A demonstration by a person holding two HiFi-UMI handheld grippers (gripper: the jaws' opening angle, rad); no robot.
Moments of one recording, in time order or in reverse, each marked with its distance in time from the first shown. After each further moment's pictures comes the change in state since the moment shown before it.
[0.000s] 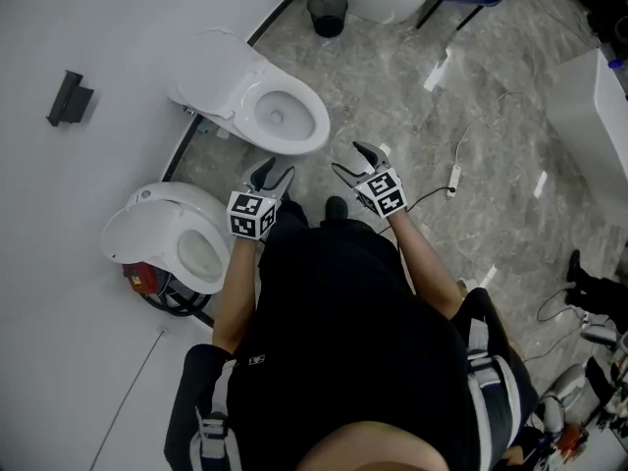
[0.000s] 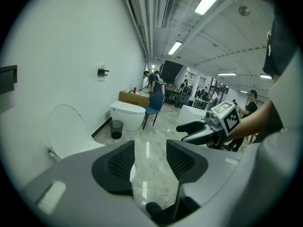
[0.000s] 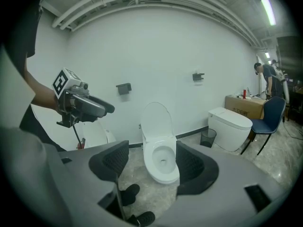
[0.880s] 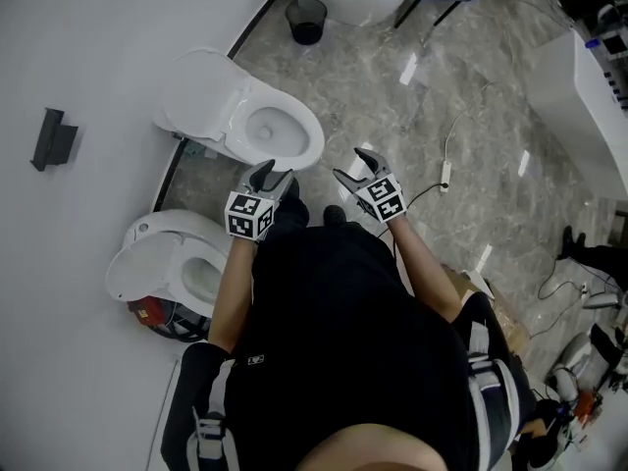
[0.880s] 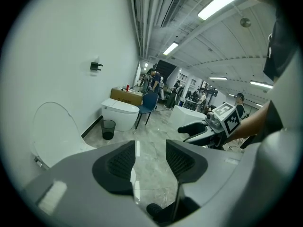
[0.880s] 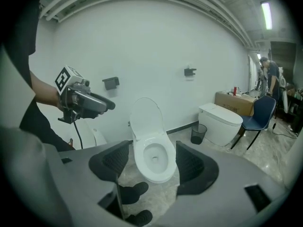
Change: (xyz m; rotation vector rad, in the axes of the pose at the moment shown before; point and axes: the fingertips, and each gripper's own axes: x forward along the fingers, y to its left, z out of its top) left arm 0.036 0.064 0.014 0.001 0.012 -0.150; right arm 0.041 -0.020 0.011 0.041 0.071 -0.130
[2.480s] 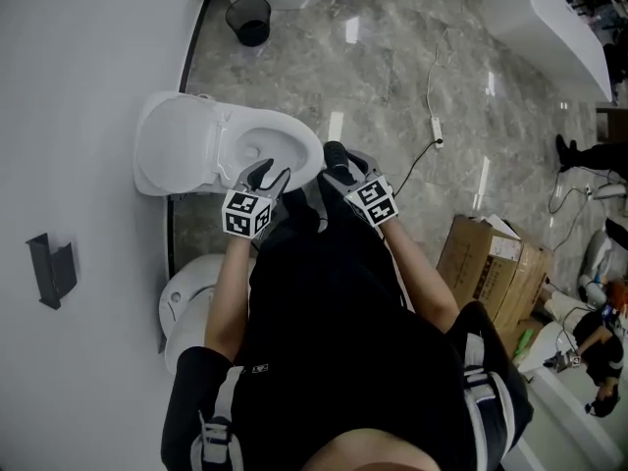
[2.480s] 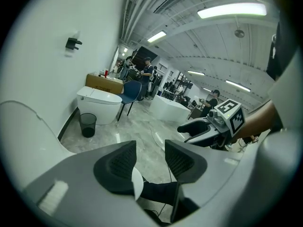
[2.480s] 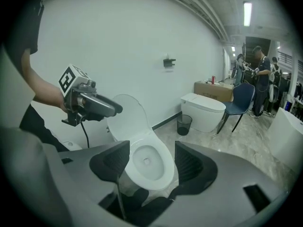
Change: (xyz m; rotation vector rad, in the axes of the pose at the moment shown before) left arm 0.081 0.112 0.014 0.087 0.143 -0.342; right arm 0.098 -0.007 0.028 0.198 0.062 -0.251
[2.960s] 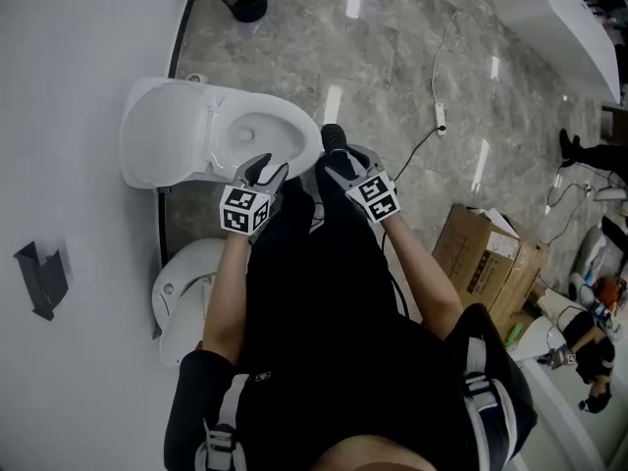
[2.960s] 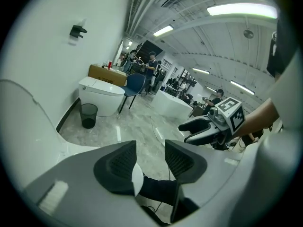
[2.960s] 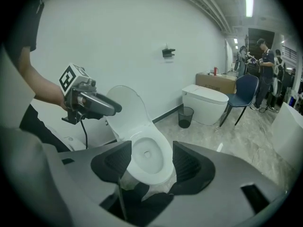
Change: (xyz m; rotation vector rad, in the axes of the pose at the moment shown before) left arm 0.036 0.026 -0.032 -0.066 0.066 0.006; right arm 0.035 -0.021 -0.034 0.020 0.089 0.040
